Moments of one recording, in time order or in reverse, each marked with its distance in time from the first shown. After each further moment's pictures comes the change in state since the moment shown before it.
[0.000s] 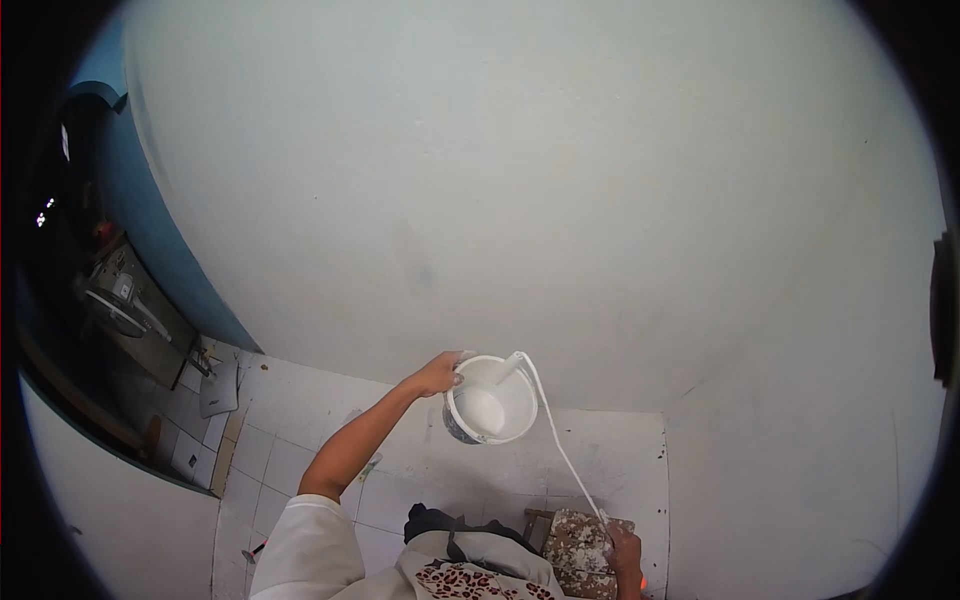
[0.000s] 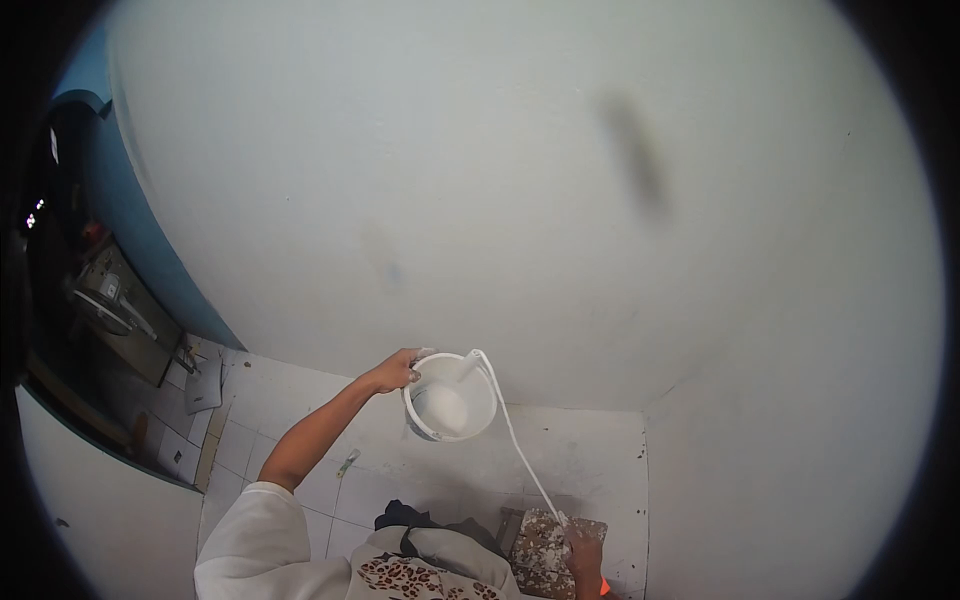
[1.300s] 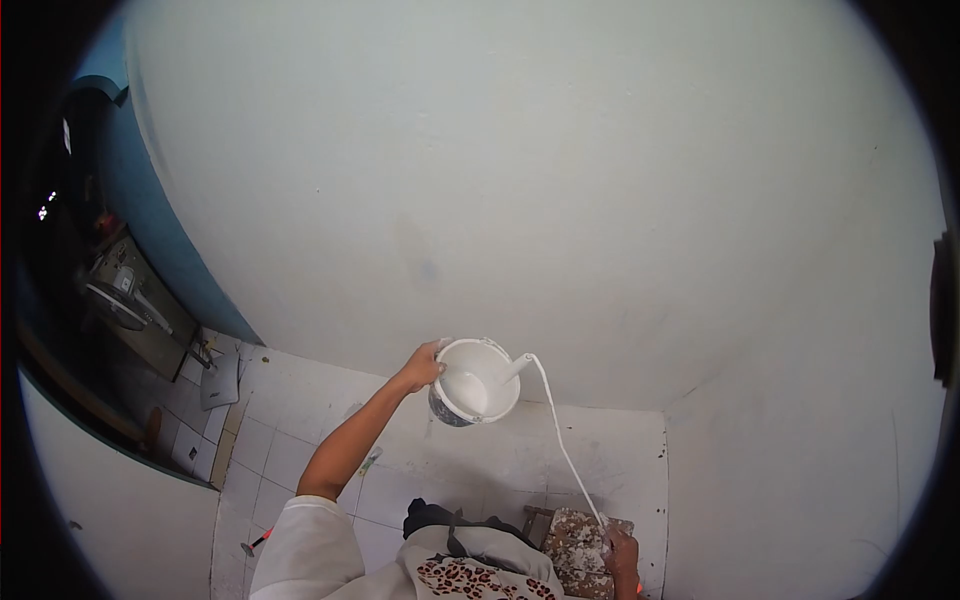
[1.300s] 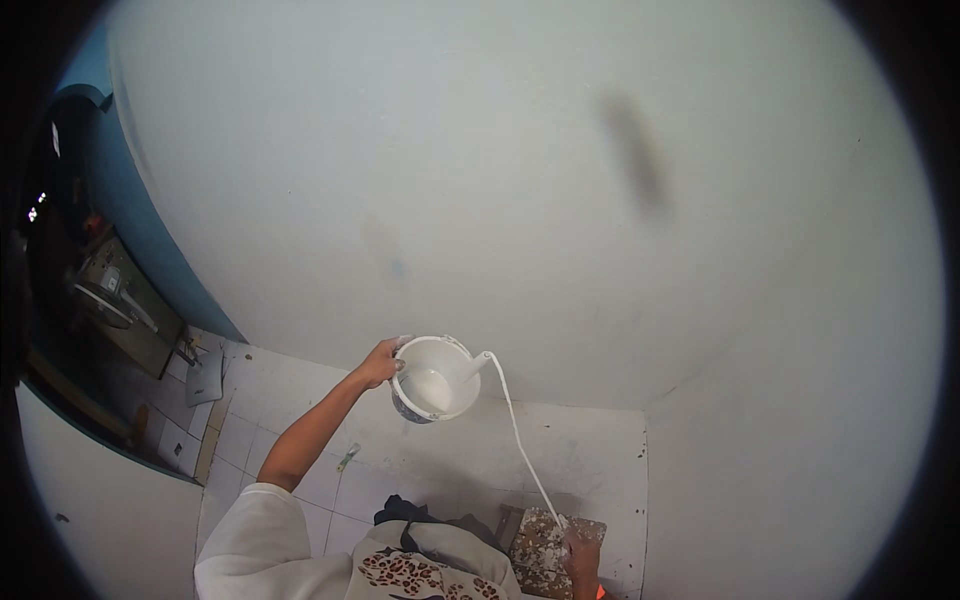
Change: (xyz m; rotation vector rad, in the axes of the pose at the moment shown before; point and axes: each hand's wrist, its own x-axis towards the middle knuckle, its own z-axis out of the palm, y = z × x) left_hand 0.002 -0.022 0.000 -0.008 0.342 -0.030; right_hand -0.006 0.020 0.007 0.120 0.007 0.067
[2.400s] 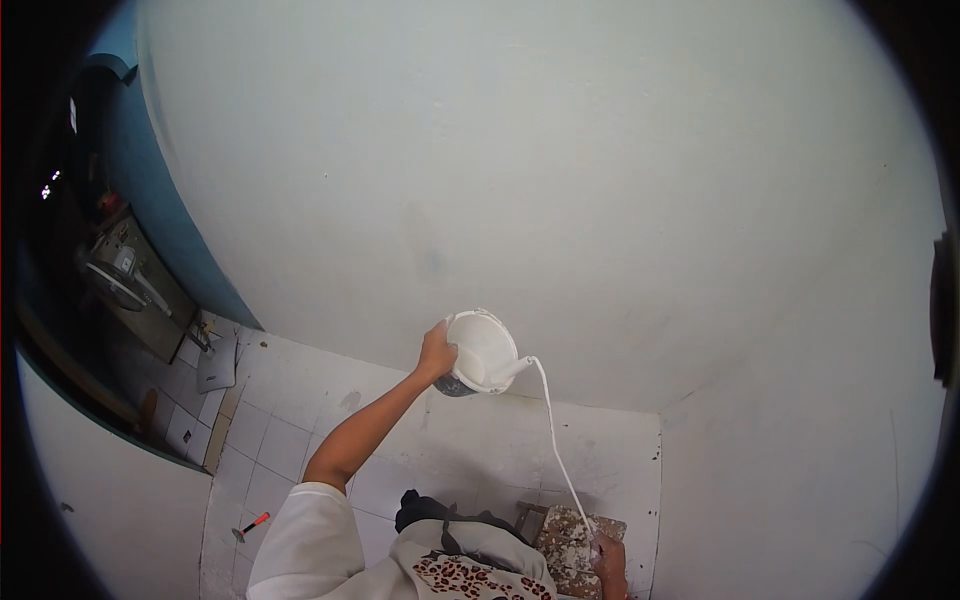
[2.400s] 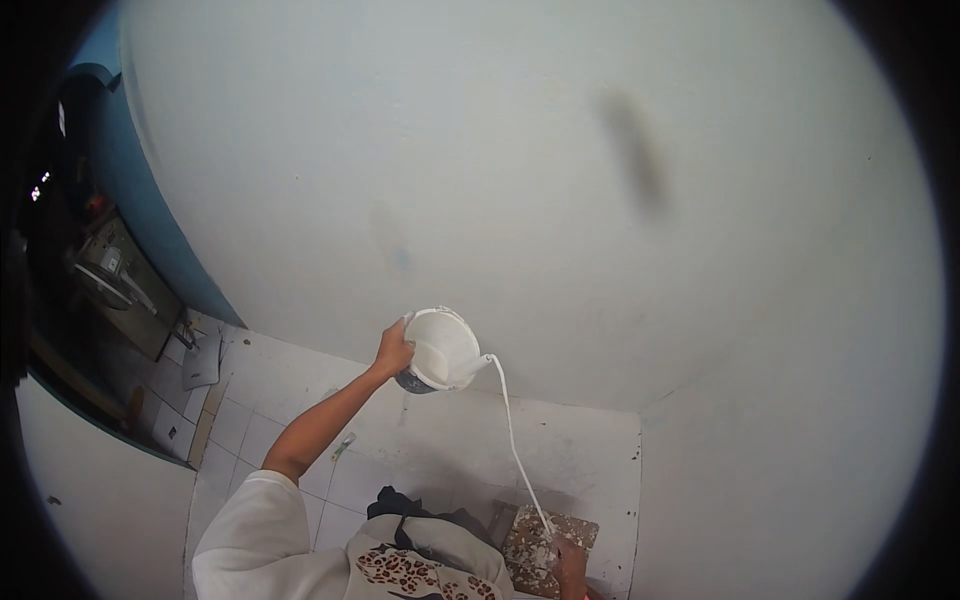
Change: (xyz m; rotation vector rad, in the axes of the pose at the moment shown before) left_hand 0.020 -0.023 0.026 0.396 0.428 0.280; right_hand -0.018 -0.003 0.013 0.167 -0.028 0.093
